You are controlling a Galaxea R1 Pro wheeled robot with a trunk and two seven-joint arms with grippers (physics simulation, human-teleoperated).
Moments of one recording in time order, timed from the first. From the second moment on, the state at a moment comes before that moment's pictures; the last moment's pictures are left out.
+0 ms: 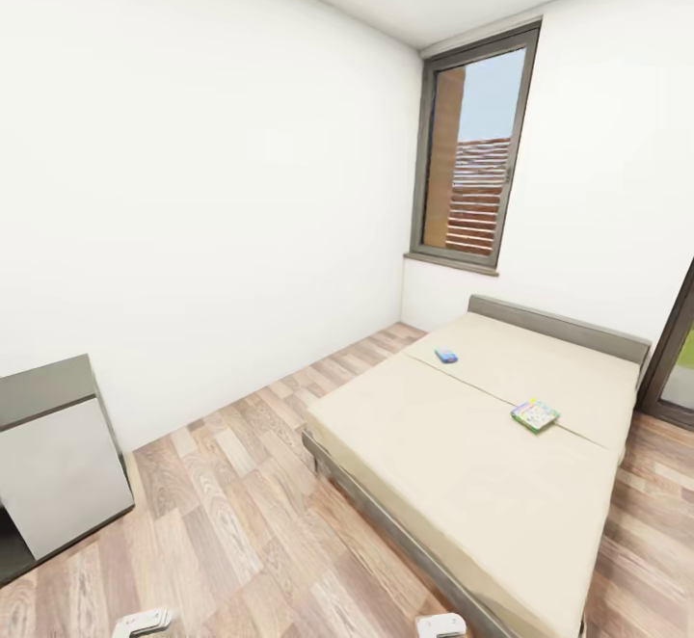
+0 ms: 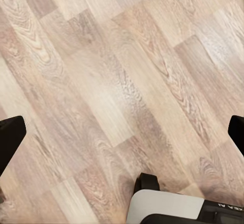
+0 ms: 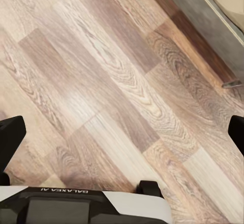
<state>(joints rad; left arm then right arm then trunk) -0.37 0.20 0.17 -0.27 0.01 0.21 -0.07 -0.30 0.17 0.12 -0.36 -0.01 0.18 -0.19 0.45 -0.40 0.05</state>
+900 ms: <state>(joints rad) -0.37 0.19 0.17 -0.27 0.01 0.21 -0.07 -0.30 0.17 0.12 -0.36 -0.02 0.19 -0.19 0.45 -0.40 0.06</state>
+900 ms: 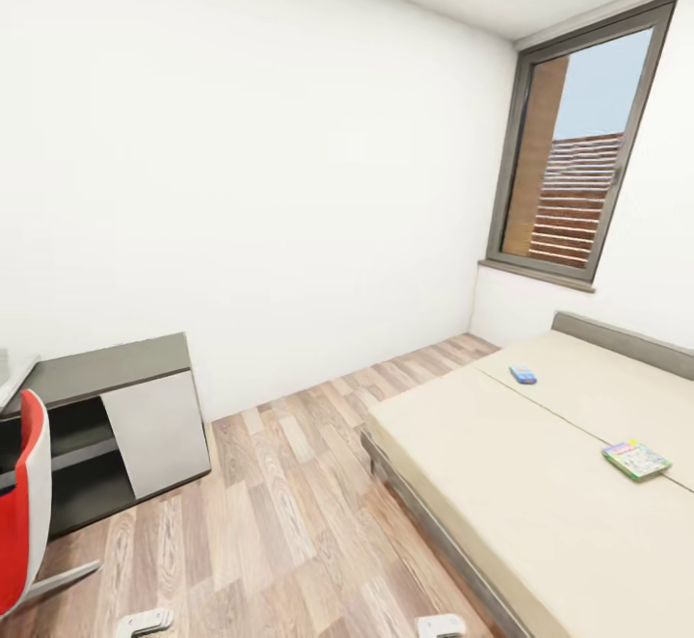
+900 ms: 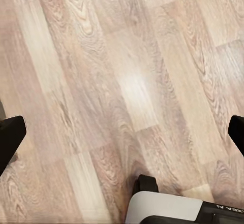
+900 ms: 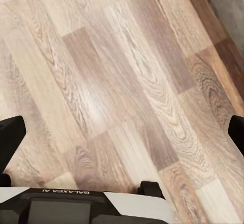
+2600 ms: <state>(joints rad) -0.36 0.19 0.16 -0.23 0.00 0.06 -0.08 -0.30 0.17 0.12 -0.36 -0.02 0.20 -0.19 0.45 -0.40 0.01</state>
